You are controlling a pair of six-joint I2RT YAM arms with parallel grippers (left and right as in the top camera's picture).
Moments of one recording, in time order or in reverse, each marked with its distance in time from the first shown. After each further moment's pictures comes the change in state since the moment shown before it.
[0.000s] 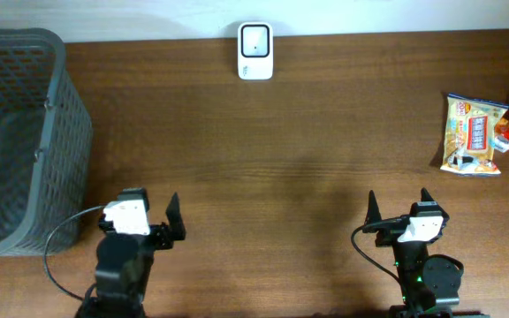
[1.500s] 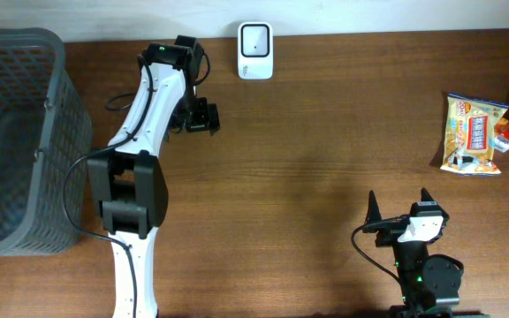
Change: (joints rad) left arm -0.027 1.925 1.851 -1.147 0.105 -0.163; right arm 0.000 0.004 0.003 -0.001 0.000 0.000
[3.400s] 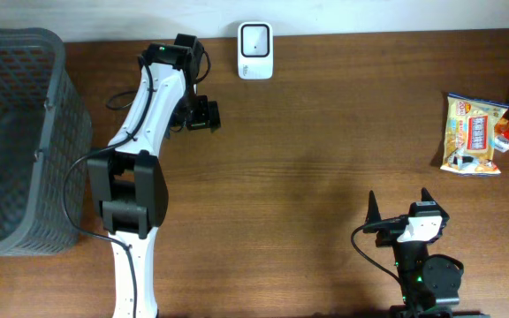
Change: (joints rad) left arm 0.000 0.002 0.000 0.035 0.000 0.000; right arm 0.000 0.000 0.000 0.000 0.000 -0.026
